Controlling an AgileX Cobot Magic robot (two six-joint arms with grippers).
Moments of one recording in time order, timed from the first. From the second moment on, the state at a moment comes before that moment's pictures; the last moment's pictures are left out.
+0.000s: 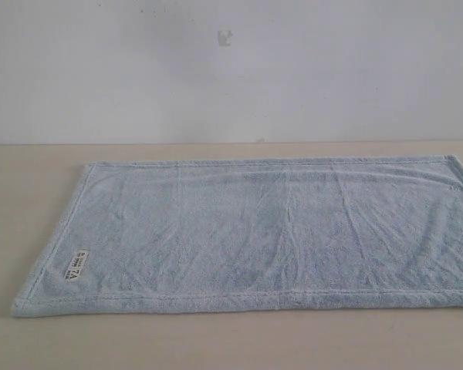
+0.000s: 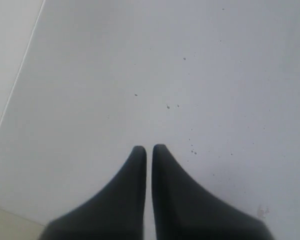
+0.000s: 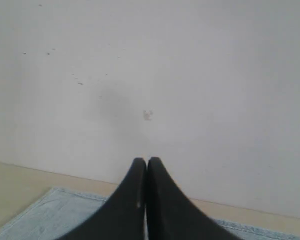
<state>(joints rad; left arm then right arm) 0.01 0.22 -0.15 -0.51 -0.39 0.17 0.53 0.48 -0.31 0.57 -0.27 -0.52</state>
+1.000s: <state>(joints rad) 0.01 0.21 -0.15 -0.51 -0.39 0.17 -0.17 0.00 0.00 0.11 0.33 -0.42</state>
